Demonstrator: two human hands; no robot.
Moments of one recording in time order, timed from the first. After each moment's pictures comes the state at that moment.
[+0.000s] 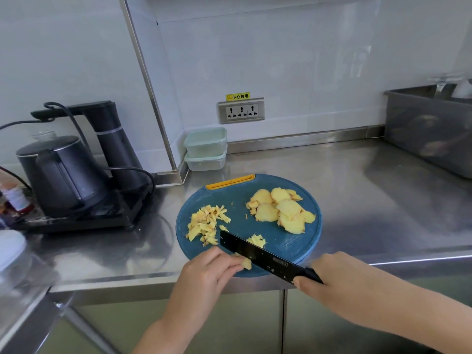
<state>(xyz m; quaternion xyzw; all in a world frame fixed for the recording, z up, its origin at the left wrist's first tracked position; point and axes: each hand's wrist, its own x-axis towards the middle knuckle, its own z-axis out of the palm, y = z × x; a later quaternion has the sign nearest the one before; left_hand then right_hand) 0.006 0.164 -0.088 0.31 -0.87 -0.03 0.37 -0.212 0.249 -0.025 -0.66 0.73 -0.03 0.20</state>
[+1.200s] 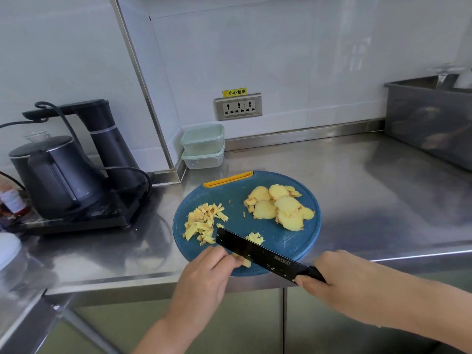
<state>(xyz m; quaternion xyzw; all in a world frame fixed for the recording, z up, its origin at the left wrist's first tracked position) 0.002 0.161 -0.095 0.28 -0.89 0.06 0.35 -0.215 0.250 -0.022 -0.67 0.71 -0.01 0.21</state>
